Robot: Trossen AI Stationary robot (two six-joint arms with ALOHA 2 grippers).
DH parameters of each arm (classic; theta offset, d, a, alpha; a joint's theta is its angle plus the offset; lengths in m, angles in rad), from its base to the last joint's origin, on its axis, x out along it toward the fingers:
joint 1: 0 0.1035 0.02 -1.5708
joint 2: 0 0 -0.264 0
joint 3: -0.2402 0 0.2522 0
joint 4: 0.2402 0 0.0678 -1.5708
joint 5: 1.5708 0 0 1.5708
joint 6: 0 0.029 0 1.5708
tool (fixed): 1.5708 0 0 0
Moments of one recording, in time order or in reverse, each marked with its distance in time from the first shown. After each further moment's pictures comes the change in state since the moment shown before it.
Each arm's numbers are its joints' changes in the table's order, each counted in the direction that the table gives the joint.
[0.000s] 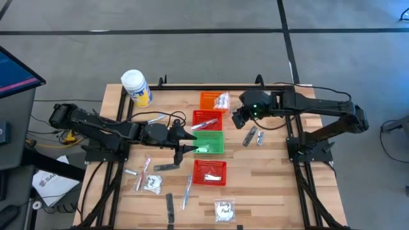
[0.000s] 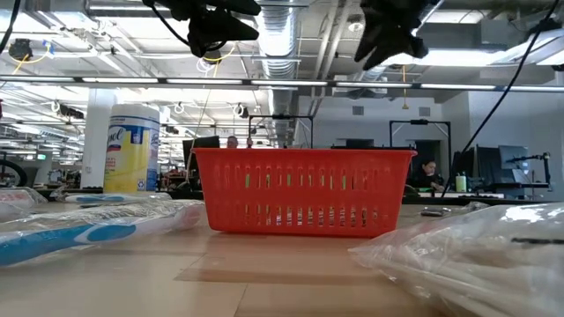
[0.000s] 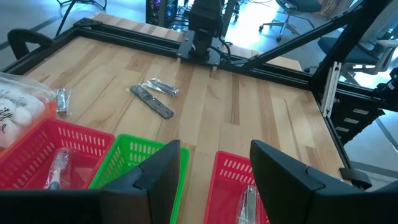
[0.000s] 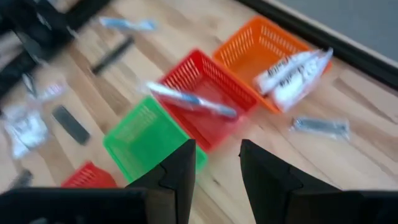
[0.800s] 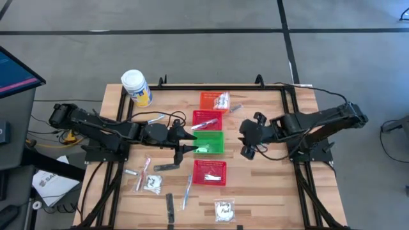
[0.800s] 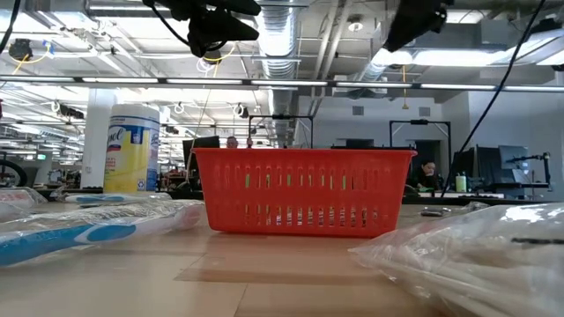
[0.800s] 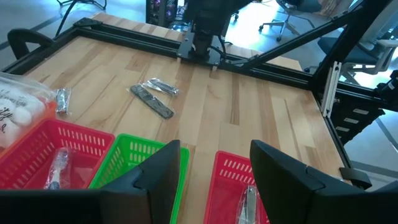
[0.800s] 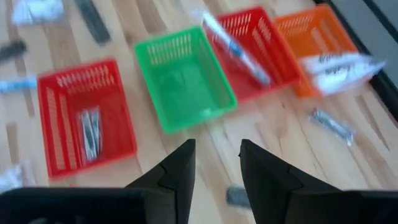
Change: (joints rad) left arm 0.000 0.000 0.000 0.000 0.000 0.000; right arm 0.386 0.013 0.000 0.156 0.183 -0.101
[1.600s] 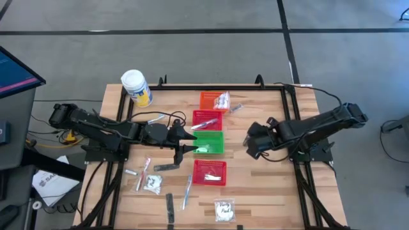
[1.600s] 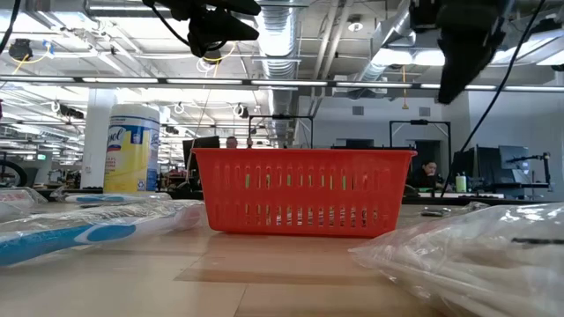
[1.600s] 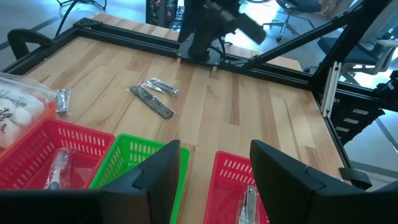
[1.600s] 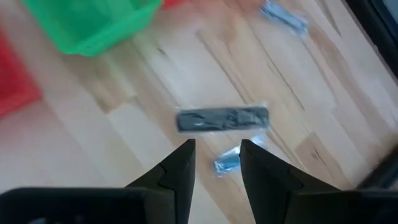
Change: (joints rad) left arm 0.000 0.000 0.000 -0.001 0.000 0.000; right arm 0.021 -0.002 0.182 0.200 0.053 0.331
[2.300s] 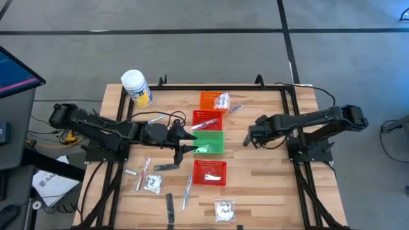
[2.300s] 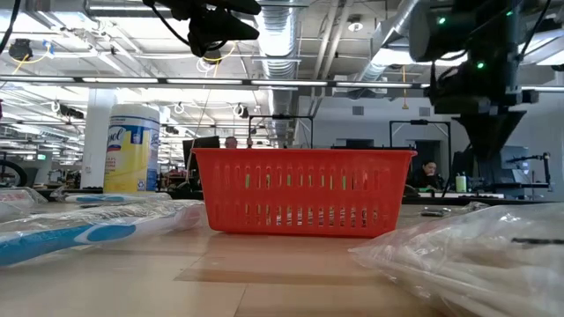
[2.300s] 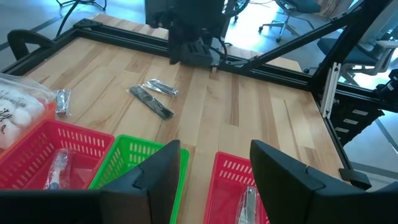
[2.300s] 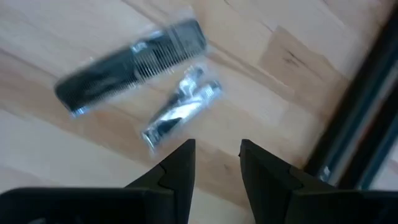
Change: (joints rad) left arm 0.000 0.000 0.000 -0.003 0.000 0.000; right arm -0.281 0.000 0.245 -0.021 -0.162 0.185
